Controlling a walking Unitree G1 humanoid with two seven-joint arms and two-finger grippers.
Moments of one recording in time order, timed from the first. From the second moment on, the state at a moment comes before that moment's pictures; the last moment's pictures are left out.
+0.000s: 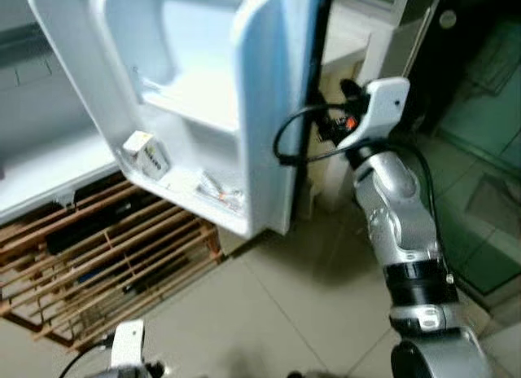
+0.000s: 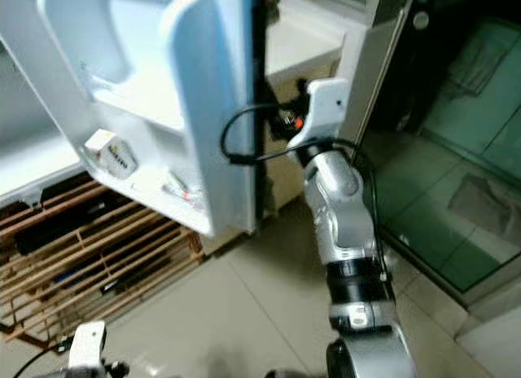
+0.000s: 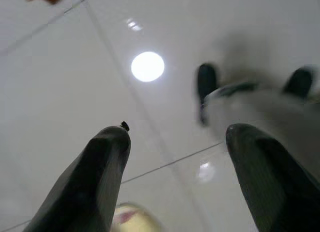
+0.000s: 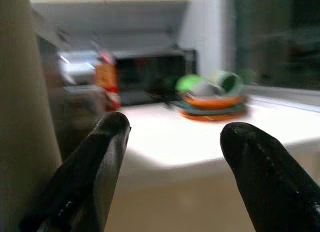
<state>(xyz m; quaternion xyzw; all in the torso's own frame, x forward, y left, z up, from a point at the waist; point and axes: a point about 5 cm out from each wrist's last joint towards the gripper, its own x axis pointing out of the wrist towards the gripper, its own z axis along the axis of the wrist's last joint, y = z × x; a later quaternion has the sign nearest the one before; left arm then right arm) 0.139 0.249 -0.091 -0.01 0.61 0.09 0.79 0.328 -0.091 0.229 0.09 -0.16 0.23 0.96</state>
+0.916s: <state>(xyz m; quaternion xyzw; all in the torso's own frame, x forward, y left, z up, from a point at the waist) 0.154 0.250 -0.085 0.03 0.59 0.05 0.81 0.303 -0.139 0.201 0.26 -0.03 0.20 0.95</state>
